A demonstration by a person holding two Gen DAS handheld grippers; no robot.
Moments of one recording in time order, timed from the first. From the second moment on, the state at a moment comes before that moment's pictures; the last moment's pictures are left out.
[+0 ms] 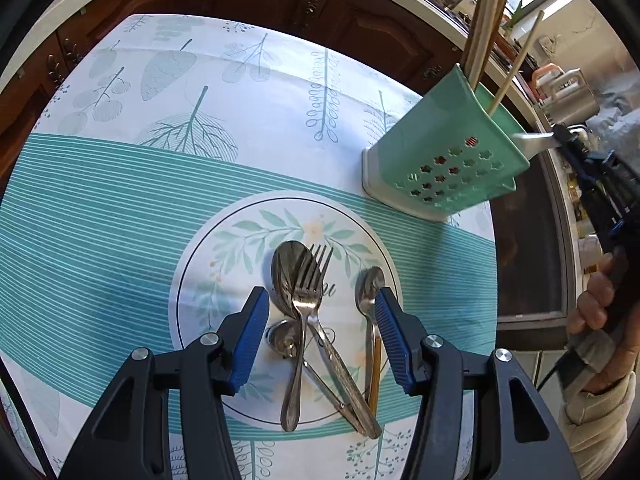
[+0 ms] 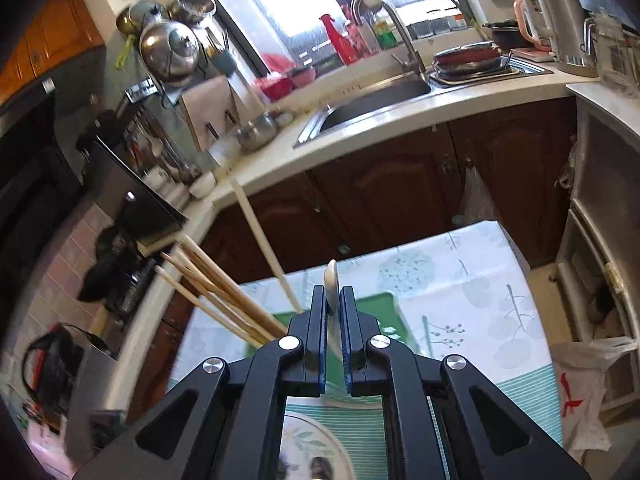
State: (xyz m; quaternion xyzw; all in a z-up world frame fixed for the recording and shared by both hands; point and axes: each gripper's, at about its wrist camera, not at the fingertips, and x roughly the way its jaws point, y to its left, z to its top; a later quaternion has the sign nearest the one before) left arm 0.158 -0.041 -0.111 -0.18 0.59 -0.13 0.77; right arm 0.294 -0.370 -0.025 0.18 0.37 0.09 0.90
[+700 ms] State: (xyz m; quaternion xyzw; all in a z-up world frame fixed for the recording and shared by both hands) left arm 0.159 -0.047 -0.146 -0.16 0.61 -0.11 0.76; right arm 0.252 -0.328 -0.059 0.10 0.37 0.11 0.92
